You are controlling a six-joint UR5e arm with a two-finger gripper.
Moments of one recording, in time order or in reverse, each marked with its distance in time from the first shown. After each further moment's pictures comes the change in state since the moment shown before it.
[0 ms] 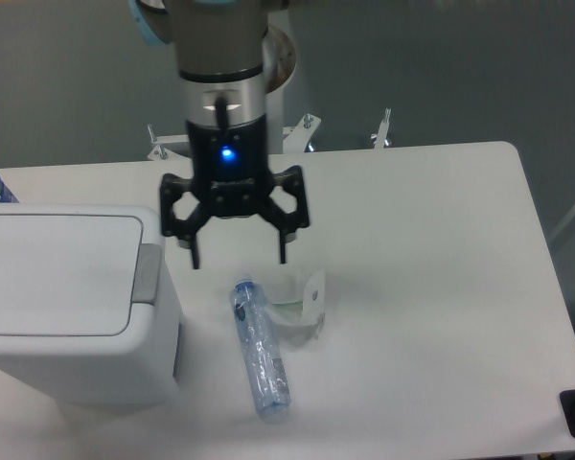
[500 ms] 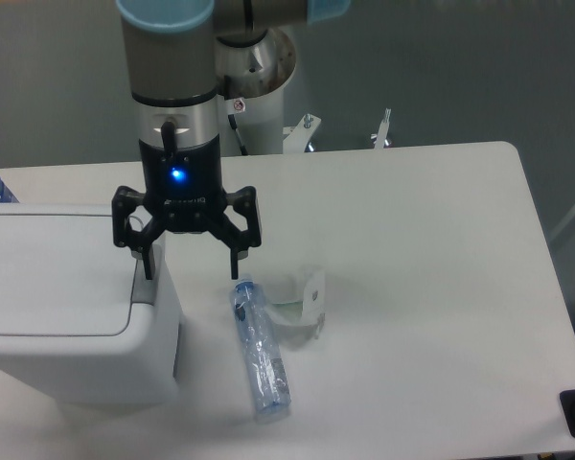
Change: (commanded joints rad) arm -0.026 -0.020 -0.009 0.000 0.000 -0.002
